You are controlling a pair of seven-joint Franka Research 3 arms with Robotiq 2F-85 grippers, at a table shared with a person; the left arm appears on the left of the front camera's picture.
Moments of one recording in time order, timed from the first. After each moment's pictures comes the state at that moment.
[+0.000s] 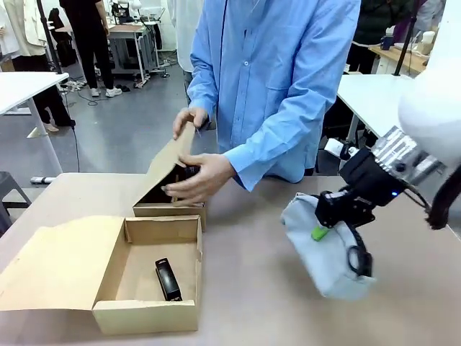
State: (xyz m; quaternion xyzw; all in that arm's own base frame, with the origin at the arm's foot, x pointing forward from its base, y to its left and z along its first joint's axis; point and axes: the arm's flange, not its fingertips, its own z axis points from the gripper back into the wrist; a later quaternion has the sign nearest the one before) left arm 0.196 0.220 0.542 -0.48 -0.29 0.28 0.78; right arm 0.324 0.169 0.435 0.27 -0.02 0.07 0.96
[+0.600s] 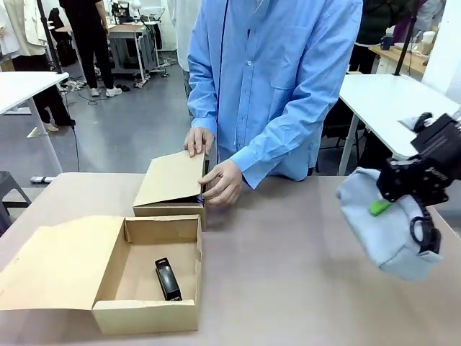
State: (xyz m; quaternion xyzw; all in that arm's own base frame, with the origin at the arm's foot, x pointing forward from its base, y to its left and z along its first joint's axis) left arm 0.196 0.220 0.542 -0.48 -0.29 0.28 0.78; right arm 0.306 0.070 0.498 0.26 -0.05 -0.01 0.96
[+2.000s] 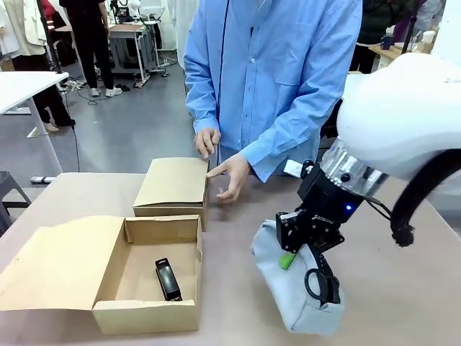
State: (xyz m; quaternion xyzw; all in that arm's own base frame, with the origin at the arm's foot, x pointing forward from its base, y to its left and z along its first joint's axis) left arm 0.196 0.220 0.542 -0.48 -0.29 0.28 0.78; right arm 0.287 0.250 0.432 0.22 0.06 0.07 0.97
